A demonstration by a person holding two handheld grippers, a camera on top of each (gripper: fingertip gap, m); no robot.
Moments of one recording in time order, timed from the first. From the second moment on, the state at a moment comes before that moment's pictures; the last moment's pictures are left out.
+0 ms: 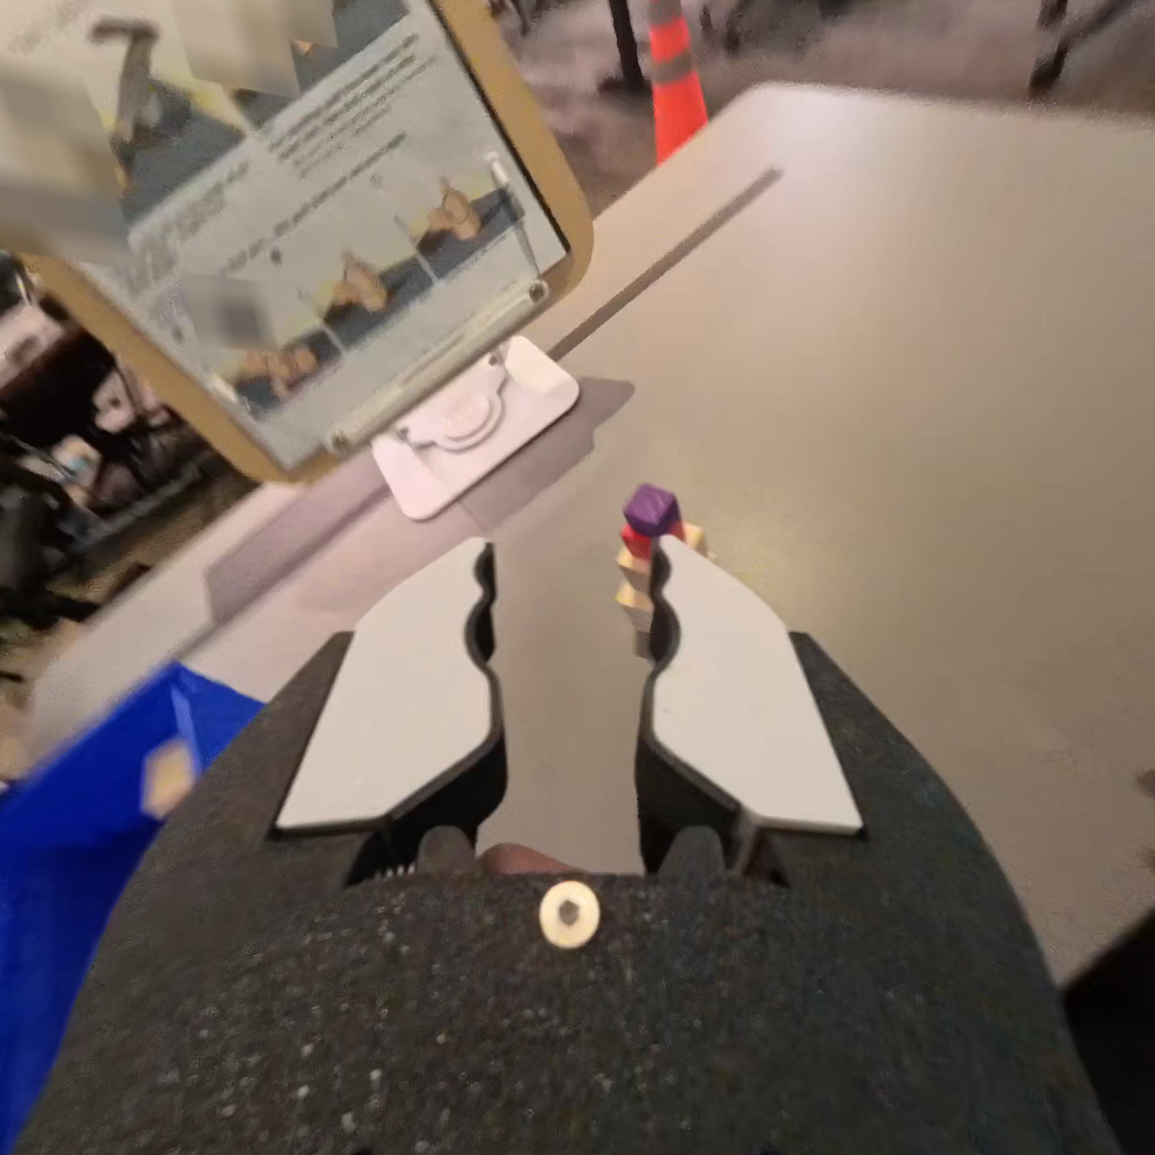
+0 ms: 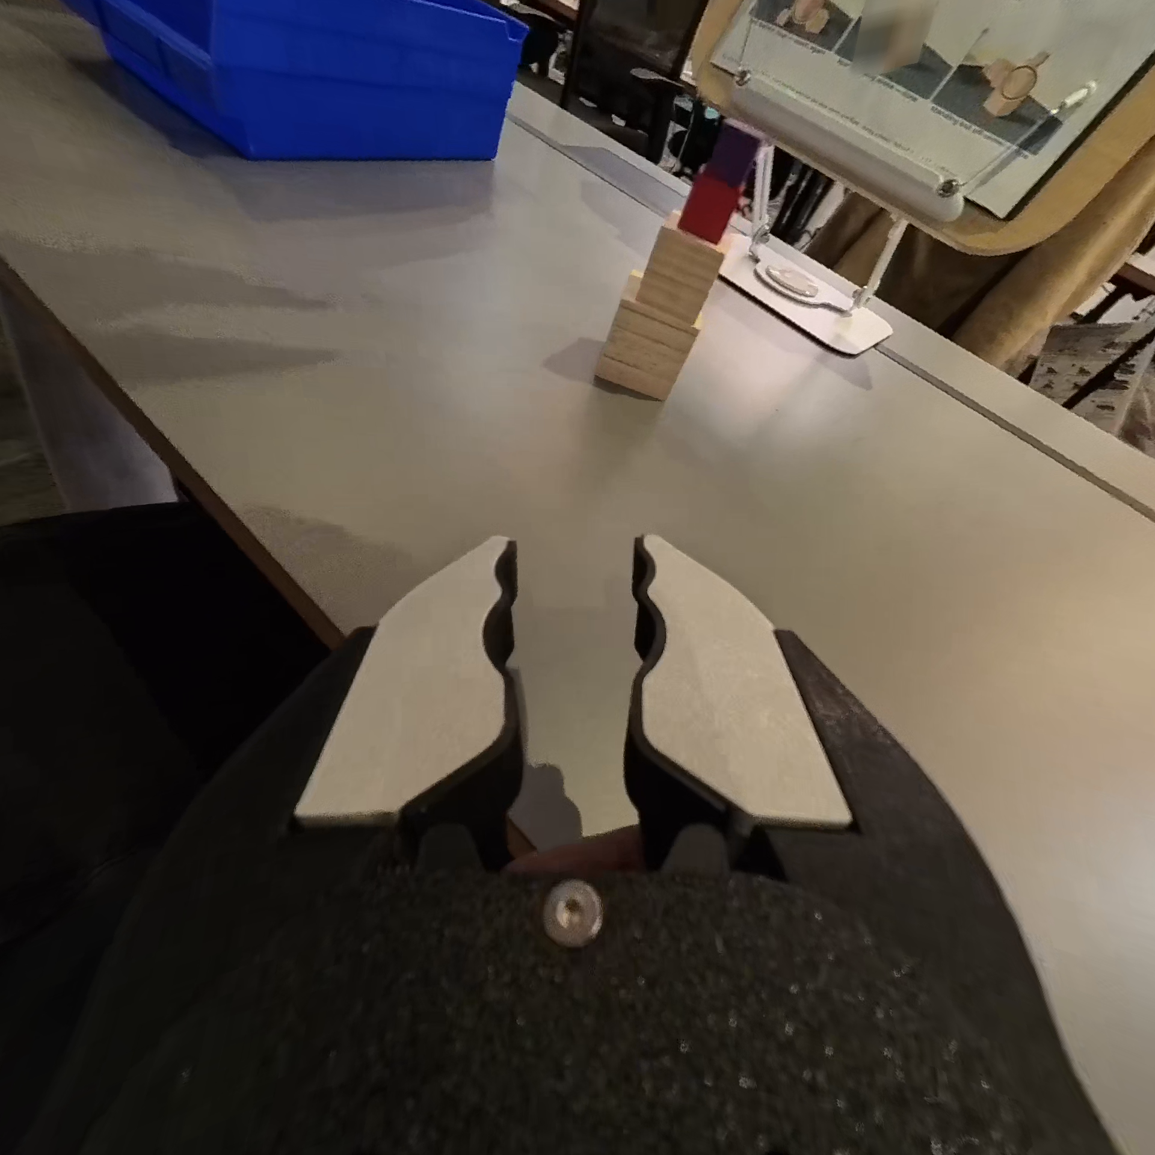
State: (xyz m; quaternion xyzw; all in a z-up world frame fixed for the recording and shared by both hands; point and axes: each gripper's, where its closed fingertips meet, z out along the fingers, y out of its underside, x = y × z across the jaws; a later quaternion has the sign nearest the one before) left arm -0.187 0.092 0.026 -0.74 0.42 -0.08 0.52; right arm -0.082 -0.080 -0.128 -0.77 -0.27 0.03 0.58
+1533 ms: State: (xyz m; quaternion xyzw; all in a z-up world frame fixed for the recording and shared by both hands) left arm -0.273 0.024 -0.127 -0.80 0.27 -0.16 0.51; right arm -0.089 -0.075 -0.139 -0.78 -0.25 0.00 0.57
